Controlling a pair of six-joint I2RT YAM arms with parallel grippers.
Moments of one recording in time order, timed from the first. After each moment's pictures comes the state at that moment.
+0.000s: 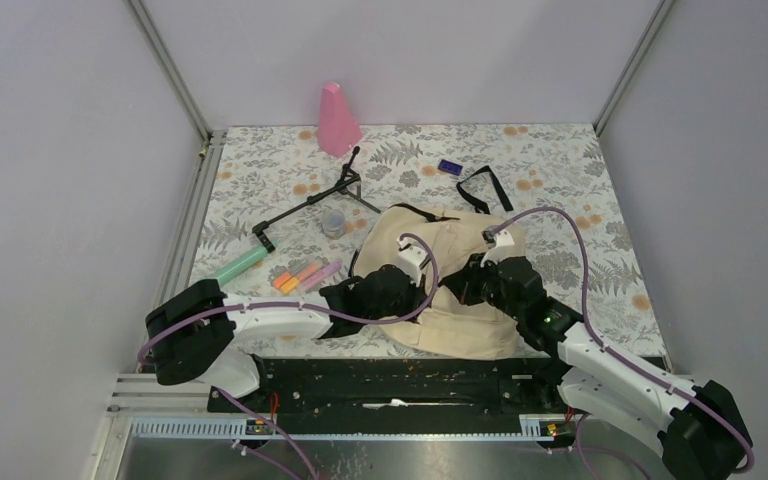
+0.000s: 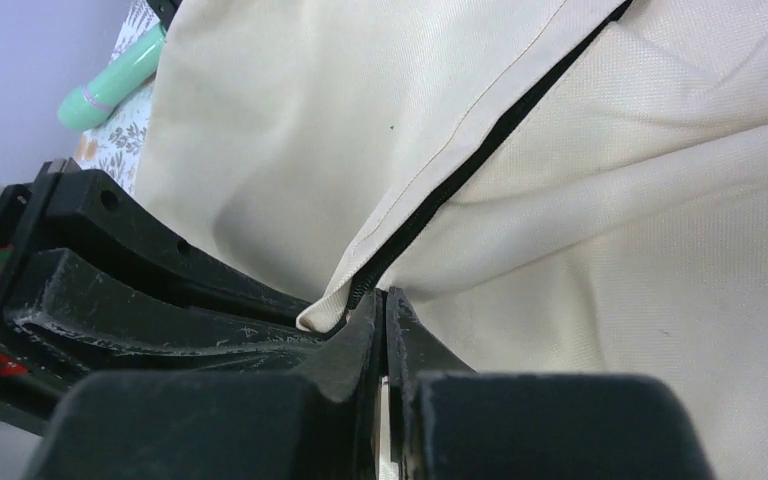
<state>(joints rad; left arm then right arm) -1.12 1.46 0.72 0.21 -0.13 -0.48 0.67 0.81 0.36 0.04 -0.05 0.57</state>
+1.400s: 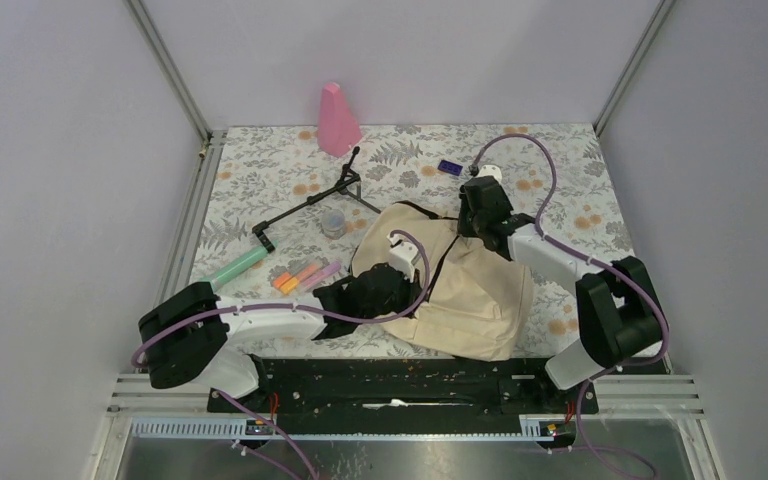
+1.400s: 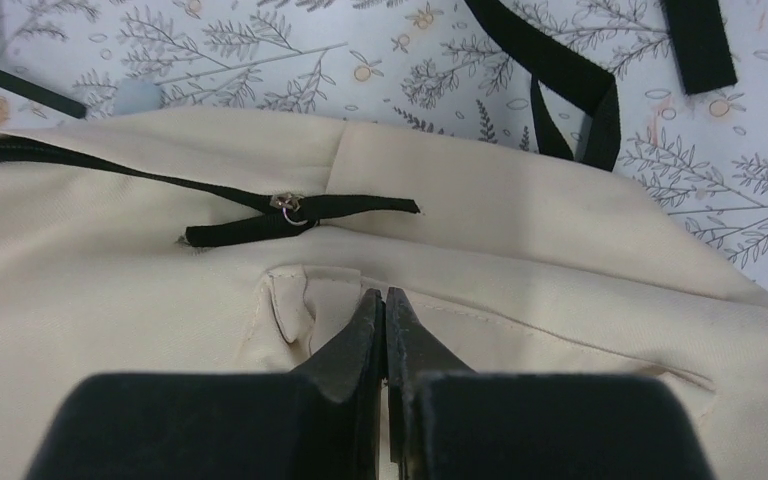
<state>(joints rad) -1.11 1.43 0.68 0.26 -0.16 -0.50 0.44 1.53 0.94 -0.12 0.22 0.38</state>
